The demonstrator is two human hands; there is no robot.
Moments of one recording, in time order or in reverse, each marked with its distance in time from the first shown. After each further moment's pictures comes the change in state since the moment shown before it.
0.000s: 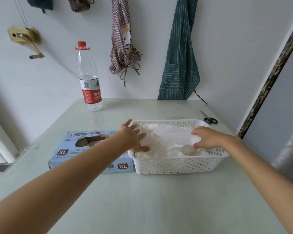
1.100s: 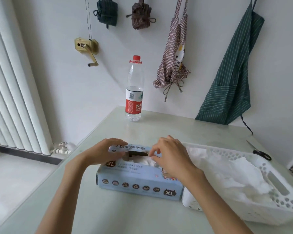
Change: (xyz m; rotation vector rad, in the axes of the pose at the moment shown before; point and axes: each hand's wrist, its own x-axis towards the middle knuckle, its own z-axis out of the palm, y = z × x) left_hand -0.071 -0.145 0.145 -1.167 0.369 -0.131; right_hand 0.009 -0.247 0.034 -0.034 0.453 -0.510
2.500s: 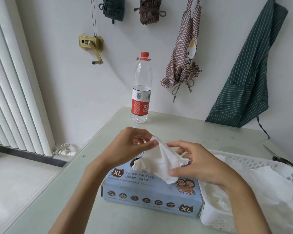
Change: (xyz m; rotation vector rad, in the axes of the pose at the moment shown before) left_hand 0.013 0.043 -0.003 -0.376 0.251 0.330; right_hand -0.002 0.013 -0.022 0.679 -0.272 0.197
